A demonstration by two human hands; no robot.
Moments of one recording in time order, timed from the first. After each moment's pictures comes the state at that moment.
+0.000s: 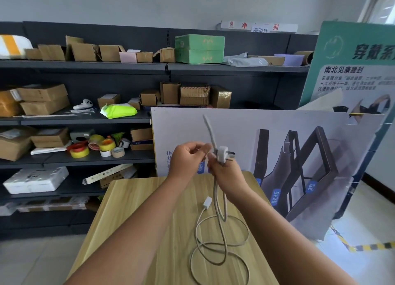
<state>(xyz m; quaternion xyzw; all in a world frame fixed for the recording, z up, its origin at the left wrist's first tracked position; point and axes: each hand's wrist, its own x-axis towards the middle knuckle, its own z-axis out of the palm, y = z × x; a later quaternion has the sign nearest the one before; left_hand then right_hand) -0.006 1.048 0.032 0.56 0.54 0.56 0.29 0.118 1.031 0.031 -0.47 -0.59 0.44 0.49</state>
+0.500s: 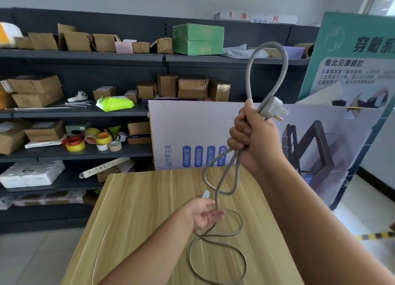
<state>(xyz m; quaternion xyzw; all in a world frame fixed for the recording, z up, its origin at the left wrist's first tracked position) 0.018 1.037 -0.095 0.16 0.48 0.32 0.80 0.142 1.005 0.120 -0.23 -0.41 0.62 0.63</state>
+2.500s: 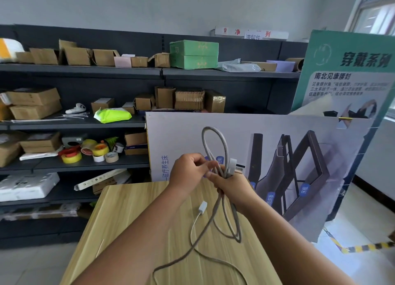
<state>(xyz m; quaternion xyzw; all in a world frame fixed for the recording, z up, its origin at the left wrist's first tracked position) -0.001 1.049 0.025 0.66 0.54 0.48 0.22 0.147 1.021 0.026 -0.49 -0.59 0.45 0.45</state>
